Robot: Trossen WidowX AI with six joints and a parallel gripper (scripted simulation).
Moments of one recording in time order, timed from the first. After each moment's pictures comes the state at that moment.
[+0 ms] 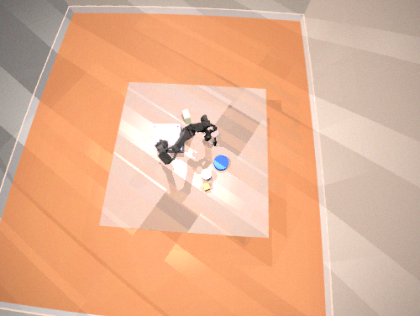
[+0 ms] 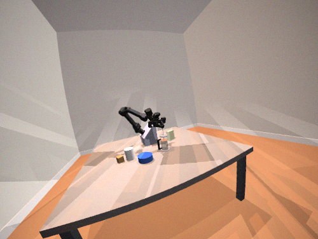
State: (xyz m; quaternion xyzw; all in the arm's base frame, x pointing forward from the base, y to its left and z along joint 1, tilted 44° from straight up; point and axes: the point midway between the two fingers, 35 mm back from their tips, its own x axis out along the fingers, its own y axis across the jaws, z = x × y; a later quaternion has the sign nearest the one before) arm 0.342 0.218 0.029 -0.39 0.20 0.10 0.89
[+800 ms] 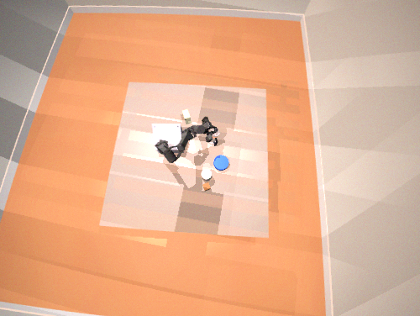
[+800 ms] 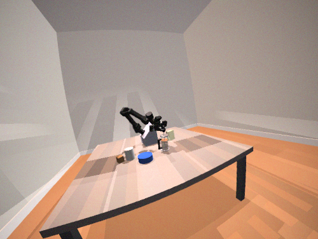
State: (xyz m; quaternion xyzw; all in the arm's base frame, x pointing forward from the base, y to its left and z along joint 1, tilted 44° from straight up) arm 0.356 0.198 0.003 -0.39 0.21 0.10 0.89
